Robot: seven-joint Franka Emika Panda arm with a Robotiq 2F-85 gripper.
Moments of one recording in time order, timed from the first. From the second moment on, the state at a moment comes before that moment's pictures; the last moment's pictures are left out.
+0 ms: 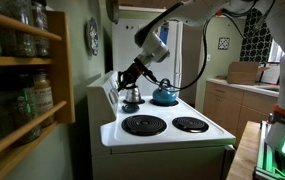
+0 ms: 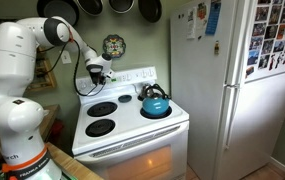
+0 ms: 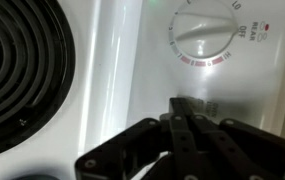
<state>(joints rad) 0.22 0.43 0.19 -1.86 1.07 2.59 -0.08</state>
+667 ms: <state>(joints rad) 0.22 0.41 0.19 -1.87 1.07 2.60 -0.03</state>
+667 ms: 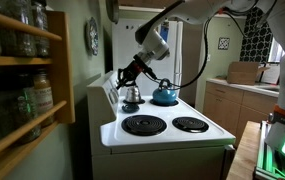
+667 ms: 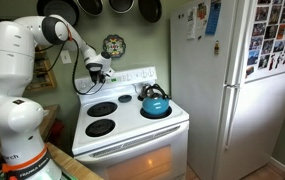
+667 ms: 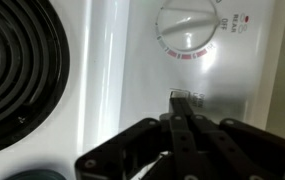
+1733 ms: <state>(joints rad) 0.23 0.42 0.19 -1.87 1.01 2.60 0.07</state>
